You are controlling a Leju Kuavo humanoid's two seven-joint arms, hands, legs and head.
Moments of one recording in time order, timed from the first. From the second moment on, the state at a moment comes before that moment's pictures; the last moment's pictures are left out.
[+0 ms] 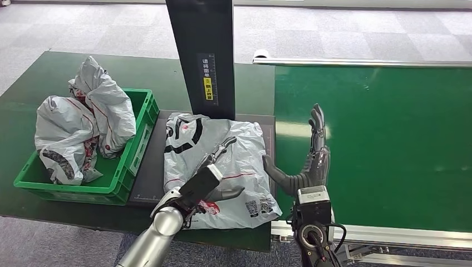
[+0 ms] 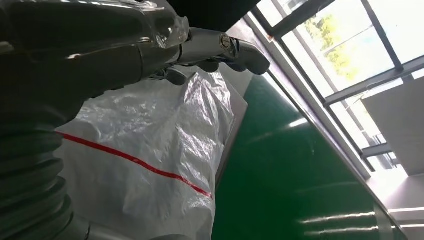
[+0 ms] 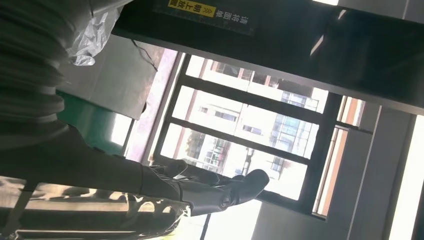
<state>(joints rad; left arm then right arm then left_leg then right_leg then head) -0.34 -0.23 -0.39 -1.01 -0.43 -0.02 -0.38 -0.17 0.13 0.38 -1.52 0.21 -0.40 -0.54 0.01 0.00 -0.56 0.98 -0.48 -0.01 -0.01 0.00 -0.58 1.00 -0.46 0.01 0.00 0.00</state>
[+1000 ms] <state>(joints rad) -0.56 -0.33 -0.52 -0.49 -0.62 0.05 -0.31 -0.14 0.13 0.37 -1.51 0.18 -0.40 -0.55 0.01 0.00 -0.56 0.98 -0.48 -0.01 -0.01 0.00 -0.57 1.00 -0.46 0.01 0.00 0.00</state>
